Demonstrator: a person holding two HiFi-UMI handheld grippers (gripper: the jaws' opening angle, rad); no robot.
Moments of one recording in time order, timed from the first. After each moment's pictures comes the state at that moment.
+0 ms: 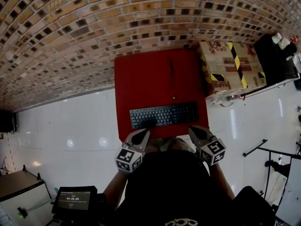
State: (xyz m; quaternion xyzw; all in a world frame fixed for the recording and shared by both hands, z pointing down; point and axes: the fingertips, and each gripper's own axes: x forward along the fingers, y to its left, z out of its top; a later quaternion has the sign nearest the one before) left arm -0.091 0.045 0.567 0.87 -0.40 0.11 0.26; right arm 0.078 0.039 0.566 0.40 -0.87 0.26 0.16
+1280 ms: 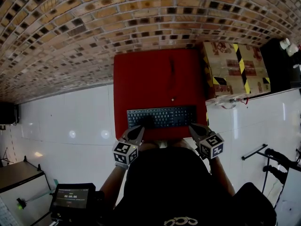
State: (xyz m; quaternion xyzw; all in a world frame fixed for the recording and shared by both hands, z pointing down) left arm -0.092 0.014 0.617 0.83 -0.44 0.16 0.31; right arm 0.117 0.004 0.624 0.36 -0.86 0.31 0.22
